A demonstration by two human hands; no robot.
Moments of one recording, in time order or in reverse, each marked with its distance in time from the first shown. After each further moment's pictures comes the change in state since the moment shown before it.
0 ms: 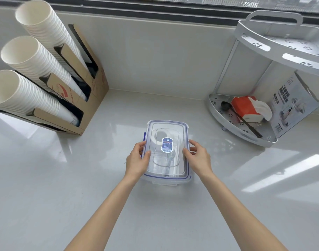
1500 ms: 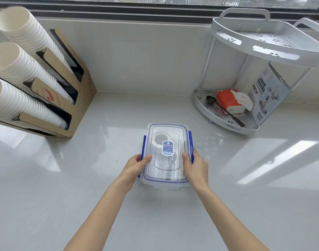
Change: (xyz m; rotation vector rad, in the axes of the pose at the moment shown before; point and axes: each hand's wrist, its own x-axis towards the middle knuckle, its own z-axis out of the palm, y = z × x) left_hand -0.018 -0.010 0.013 -0.224 -0.307 -0.300; right_hand -0.032 0.049 0.000 -0.060 0.180 0.002
